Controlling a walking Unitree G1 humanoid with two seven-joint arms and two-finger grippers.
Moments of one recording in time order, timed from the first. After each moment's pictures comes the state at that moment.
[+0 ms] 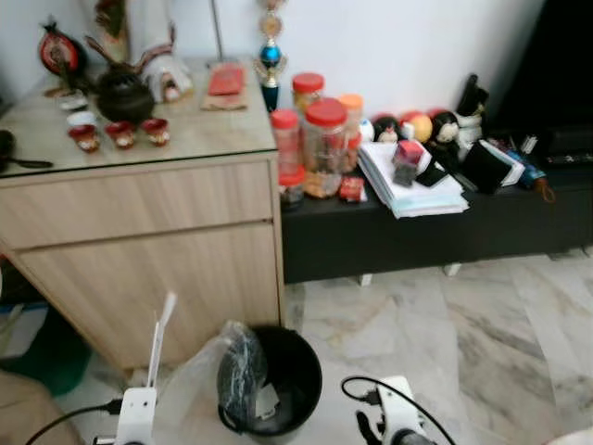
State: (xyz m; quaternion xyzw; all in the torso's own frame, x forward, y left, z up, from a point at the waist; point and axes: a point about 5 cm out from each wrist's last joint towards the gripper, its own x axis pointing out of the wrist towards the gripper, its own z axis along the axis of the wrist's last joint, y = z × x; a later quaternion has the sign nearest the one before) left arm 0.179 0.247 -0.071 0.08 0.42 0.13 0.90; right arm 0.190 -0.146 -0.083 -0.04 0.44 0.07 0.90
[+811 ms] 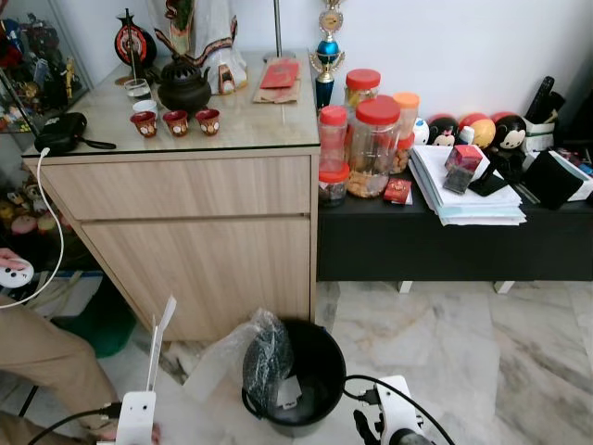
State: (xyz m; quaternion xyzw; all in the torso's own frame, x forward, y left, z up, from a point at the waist) left arm 0.177 0.246 -0.072 0.08 0.42 0.13 0.89; right arm 0.189 -0.152 -0.083 -0.03 0.44 0.07 0.90
